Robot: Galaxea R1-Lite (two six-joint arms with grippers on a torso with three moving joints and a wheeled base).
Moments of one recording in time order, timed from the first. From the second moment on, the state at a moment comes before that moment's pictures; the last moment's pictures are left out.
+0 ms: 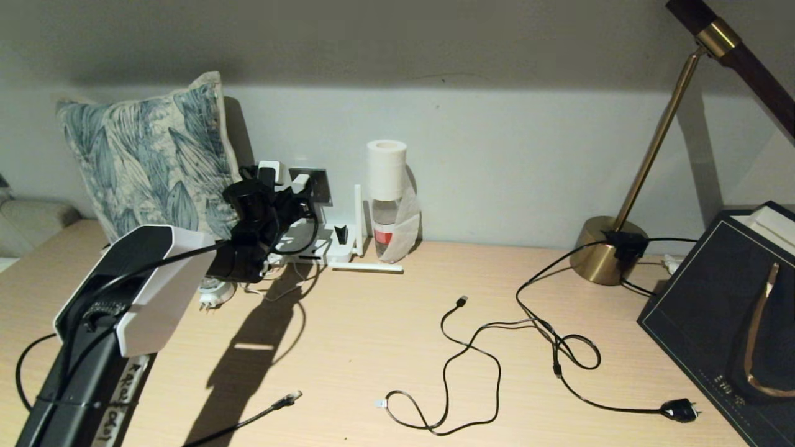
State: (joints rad) left arm -0.13 2.58 -1.93 -0.89 -0.03 0.04; right arm -0.01 0.00 0.00 -0.09 0.01 0.00
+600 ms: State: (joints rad) left arm -0.13 2.58 -1.93 -0.89 -0.03 0.04; right arm -0.01 0.00 0.00 -0.09 0.01 0.00
